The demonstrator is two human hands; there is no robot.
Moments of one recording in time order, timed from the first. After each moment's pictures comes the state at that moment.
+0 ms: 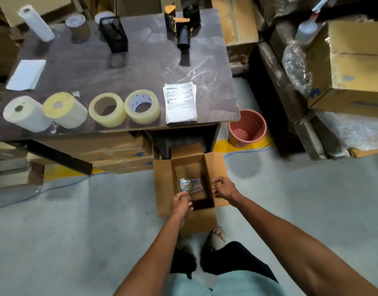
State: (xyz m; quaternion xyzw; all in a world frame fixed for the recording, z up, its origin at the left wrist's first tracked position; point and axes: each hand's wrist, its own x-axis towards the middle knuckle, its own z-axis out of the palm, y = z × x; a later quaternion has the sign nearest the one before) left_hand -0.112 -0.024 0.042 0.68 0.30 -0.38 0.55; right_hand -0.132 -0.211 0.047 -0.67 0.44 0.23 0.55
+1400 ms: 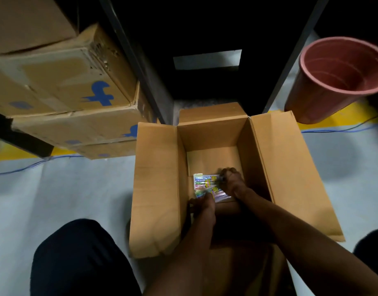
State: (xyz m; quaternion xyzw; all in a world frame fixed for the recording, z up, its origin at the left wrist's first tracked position) left_hand -0.046 -0.061 -0.507 0.74 0.41 -0.34 0.41; right_hand -0.024 -0.188 -0.537 -0.89 0.21 0.22 0.34
